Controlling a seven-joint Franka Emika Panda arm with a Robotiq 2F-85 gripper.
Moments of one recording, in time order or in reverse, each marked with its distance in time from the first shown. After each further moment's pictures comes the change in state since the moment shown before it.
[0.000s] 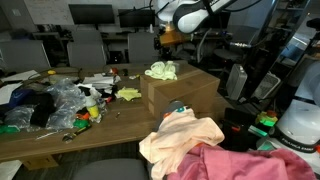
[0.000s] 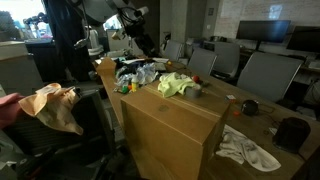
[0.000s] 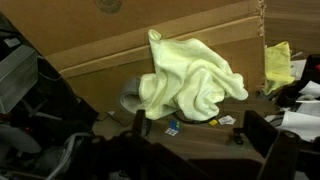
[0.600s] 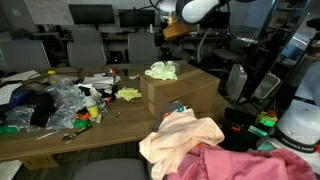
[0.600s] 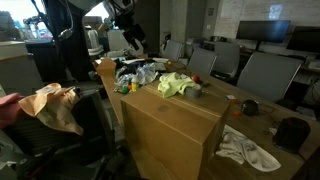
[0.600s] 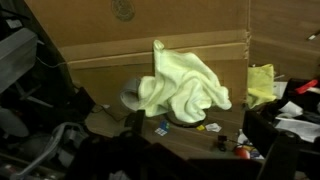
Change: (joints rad) arm 0.005 -0.109 0.072 -0.036 0.021 -0.116 -0.108
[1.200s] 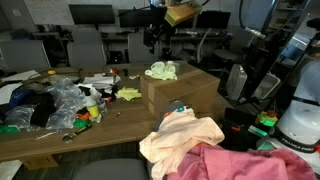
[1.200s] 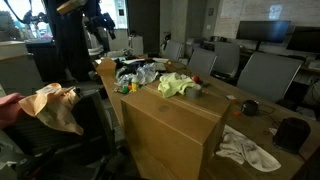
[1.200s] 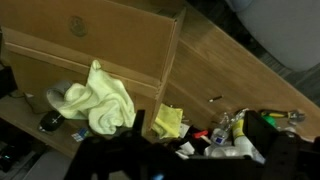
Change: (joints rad) arm 0.124 -0.100 0.100 0.028 0.266 -0.142 -0.412
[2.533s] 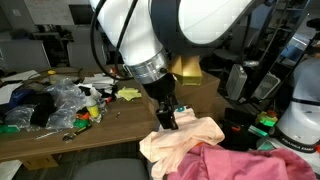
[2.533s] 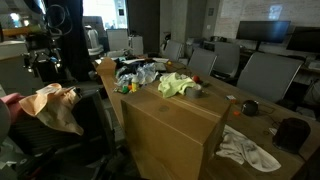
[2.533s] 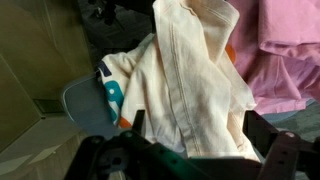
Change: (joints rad) arm 0.223 0.220 0.201 0.011 0.238 -0.325 -0.319
